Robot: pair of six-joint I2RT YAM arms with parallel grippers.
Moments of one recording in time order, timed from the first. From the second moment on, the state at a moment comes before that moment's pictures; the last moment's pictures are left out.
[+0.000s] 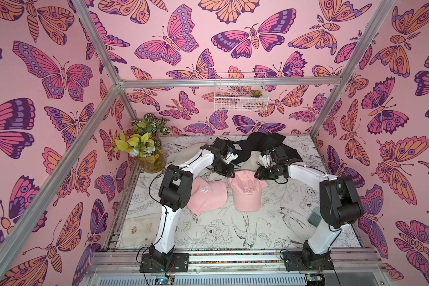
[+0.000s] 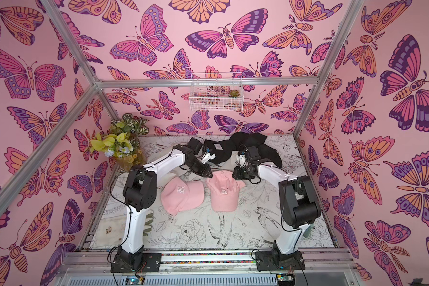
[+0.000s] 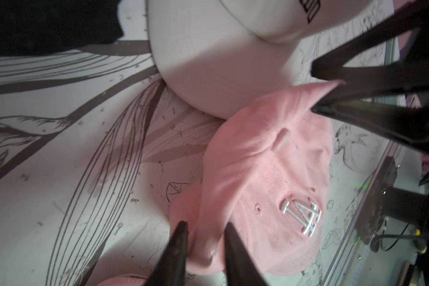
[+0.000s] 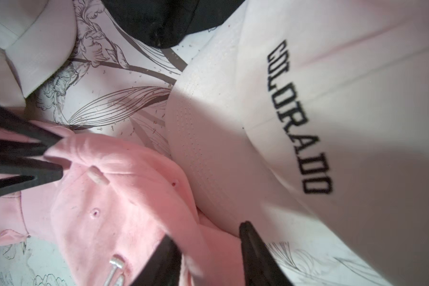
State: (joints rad) left arm -0.49 2.20 1.81 -0.86 0.53 0.03; right arm 0.28 1.73 1.14 -0.45 -0.29 0.19
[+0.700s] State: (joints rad) left arm -0.54 2.06 1.74 -0.68 0.69 -0.22; right arm 0.27 1.48 0.82 -0.19 -0.52 0.34
